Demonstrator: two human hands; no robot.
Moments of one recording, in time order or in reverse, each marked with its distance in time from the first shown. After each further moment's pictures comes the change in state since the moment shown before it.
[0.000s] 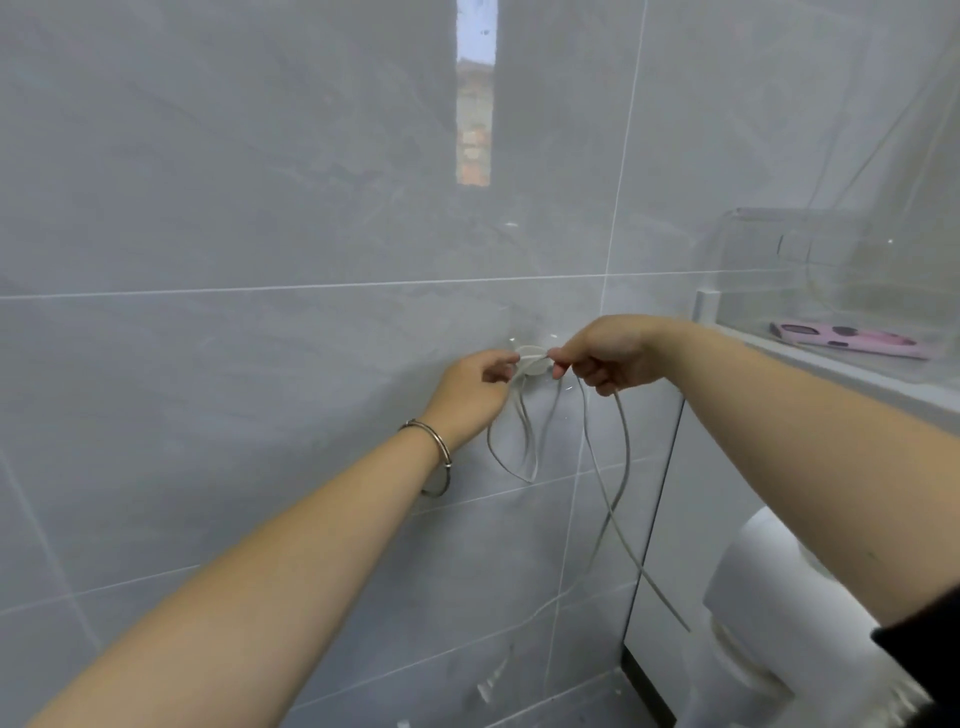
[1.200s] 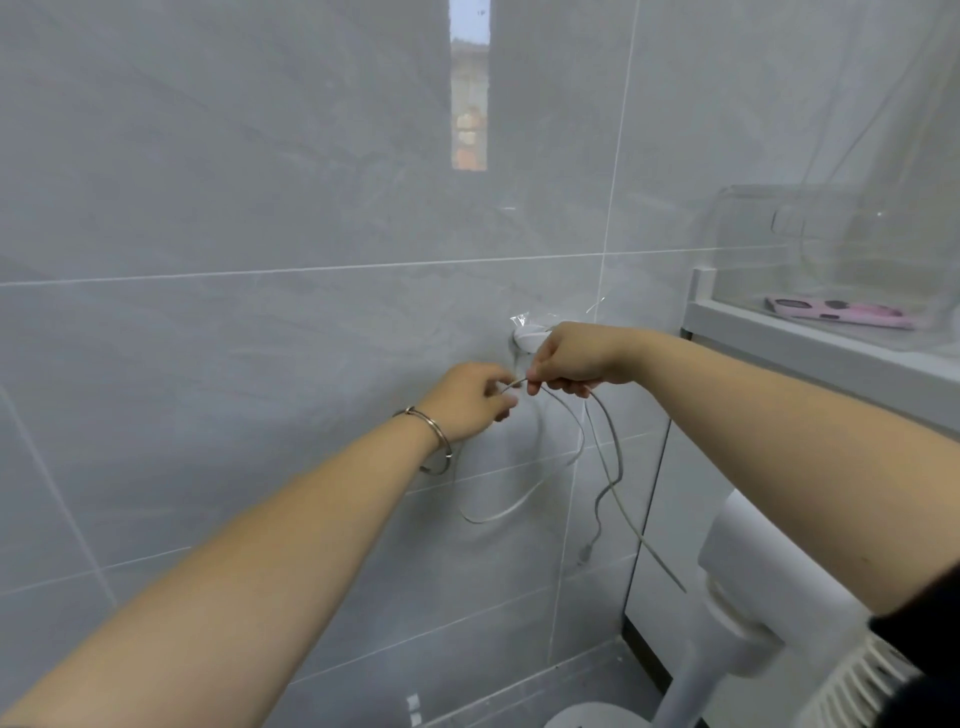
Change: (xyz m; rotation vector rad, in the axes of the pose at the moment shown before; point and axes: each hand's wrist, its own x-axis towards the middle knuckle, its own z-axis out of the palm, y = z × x) left_hand -0.024 -0.008 -0.014 0.412 -0.258 0.001; right_hand -0.015 0.000 0.043 -0.357 0.071 -0.143
